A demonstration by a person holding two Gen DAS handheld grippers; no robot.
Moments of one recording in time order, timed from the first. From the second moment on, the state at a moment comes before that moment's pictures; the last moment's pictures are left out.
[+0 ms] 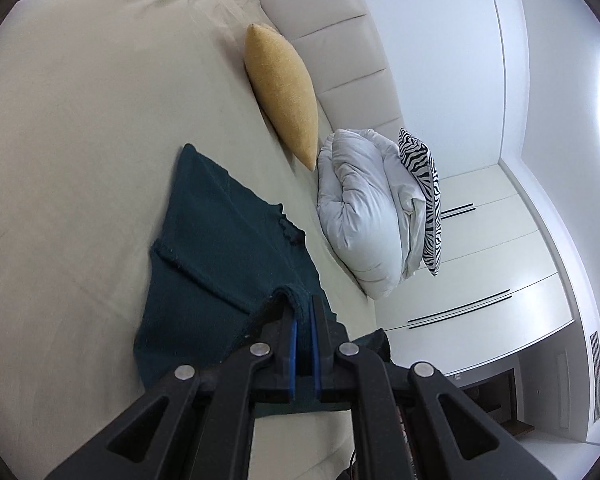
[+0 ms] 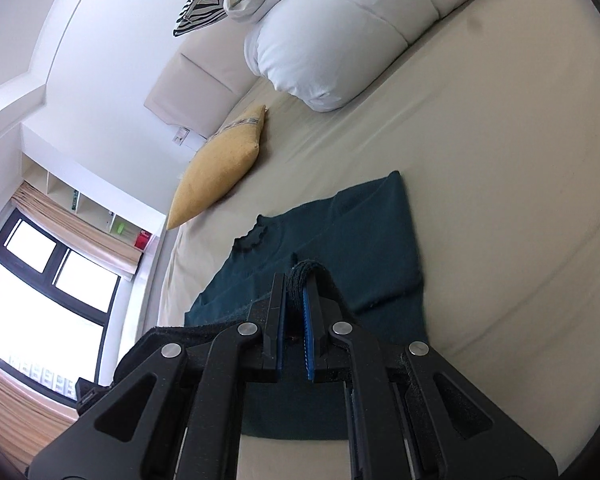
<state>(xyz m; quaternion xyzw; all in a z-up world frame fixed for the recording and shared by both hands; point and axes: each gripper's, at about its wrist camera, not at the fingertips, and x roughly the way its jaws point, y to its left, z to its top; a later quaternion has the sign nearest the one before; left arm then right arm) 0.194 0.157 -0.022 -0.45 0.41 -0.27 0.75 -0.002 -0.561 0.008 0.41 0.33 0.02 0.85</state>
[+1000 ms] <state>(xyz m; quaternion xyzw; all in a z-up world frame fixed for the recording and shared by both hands) 0.387 0.115 -0.106 -0.40 0.46 -0.18 0.77 0.232 -0.596 -0.103 0.37 0.40 -0.07 0.84</state>
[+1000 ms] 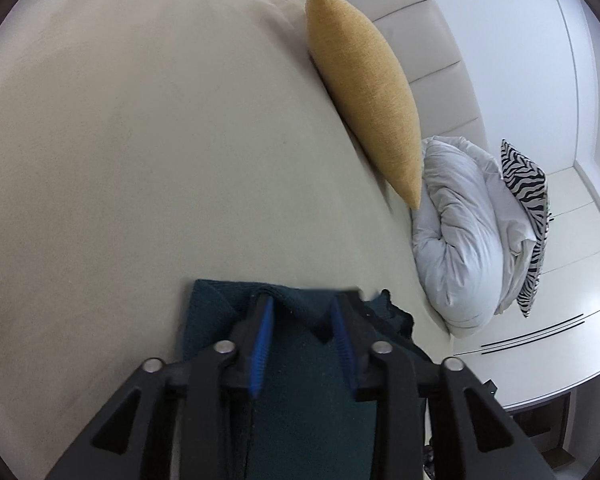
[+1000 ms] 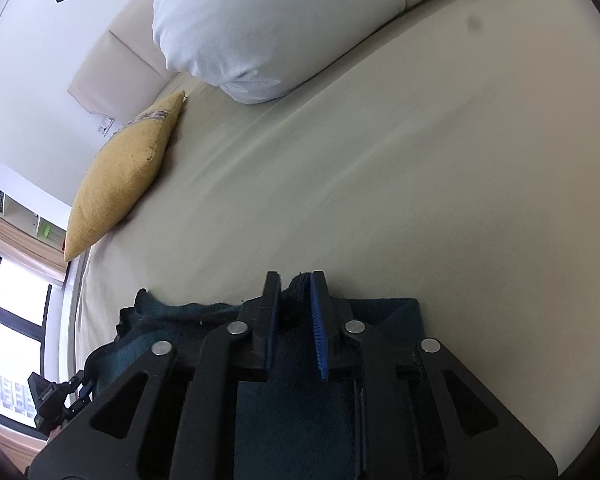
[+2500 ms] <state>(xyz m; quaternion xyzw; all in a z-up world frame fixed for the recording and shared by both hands) 0.205 0.101 -0.089 -0.16 0.45 -0.13 0.87 0.033 -0.524 -0.086 0.20 0.41 -0.05 0.89</state>
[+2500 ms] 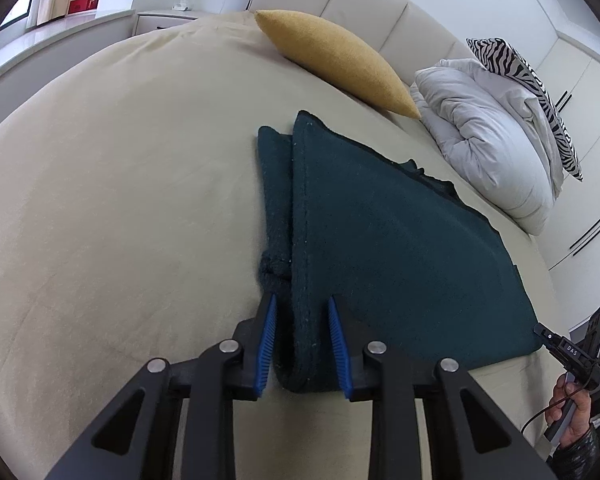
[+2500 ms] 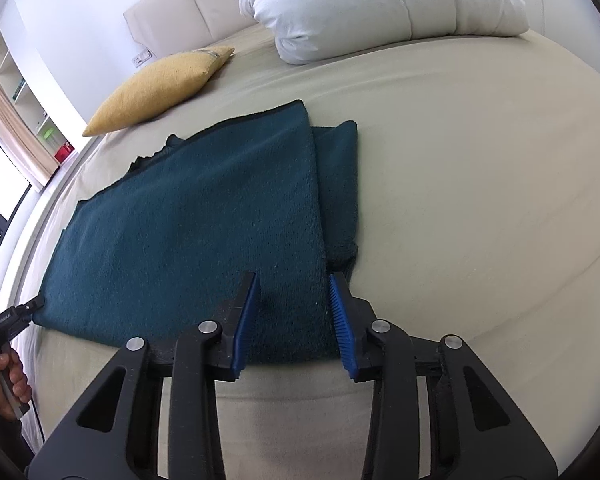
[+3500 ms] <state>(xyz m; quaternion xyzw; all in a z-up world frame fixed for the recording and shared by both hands) 0.187 0.101 -0.086 -0.15 0.44 -0.14 0.87 0.018 -0.523 -0.077 0.17 0.41 -0.07 0.89</state>
